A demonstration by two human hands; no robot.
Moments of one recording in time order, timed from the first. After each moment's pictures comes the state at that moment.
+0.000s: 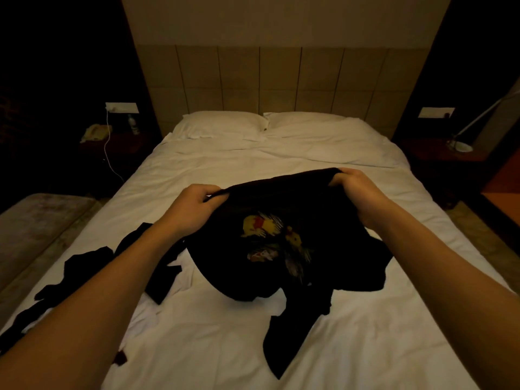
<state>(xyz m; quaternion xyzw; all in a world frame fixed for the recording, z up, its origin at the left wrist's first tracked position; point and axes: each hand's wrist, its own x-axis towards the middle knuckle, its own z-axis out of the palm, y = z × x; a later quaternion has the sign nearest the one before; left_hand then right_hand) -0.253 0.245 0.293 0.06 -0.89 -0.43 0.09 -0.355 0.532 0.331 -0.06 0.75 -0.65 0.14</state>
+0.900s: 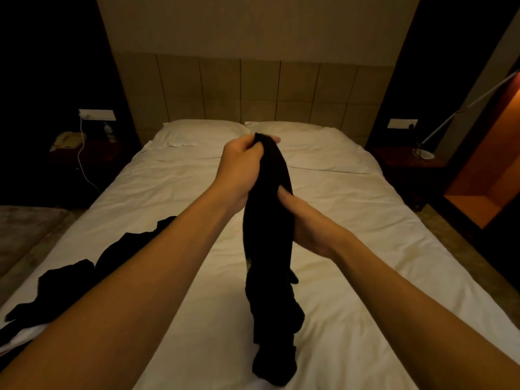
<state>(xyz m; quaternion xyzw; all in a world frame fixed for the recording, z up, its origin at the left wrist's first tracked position) -0.265 0.349 0.383 0.07 -0.66 -0.73 0.17 -0.291 0.488 0.308 -0.24 0.62 -0.69 0.29</state>
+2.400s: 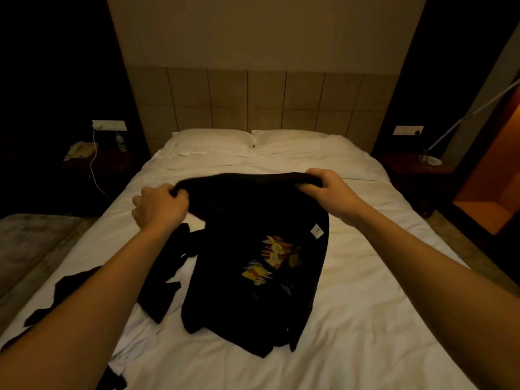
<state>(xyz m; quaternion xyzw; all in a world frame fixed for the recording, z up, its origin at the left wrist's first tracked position) -0.237 0.190 0.317 0.35 -0.87 -0.30 0.16 -0.337 0.492 0.347 -0.26 0.84 -0.48 0.04</state>
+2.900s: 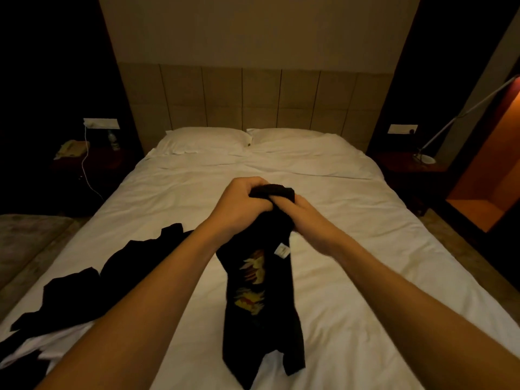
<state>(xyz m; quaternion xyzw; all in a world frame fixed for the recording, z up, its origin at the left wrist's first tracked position) -0.249 0.318 0.344 0.00 -0.82 -0.56 0.12 -0.283 0.466 0.328 -0.24 0.71 -0.64 0.18</state>
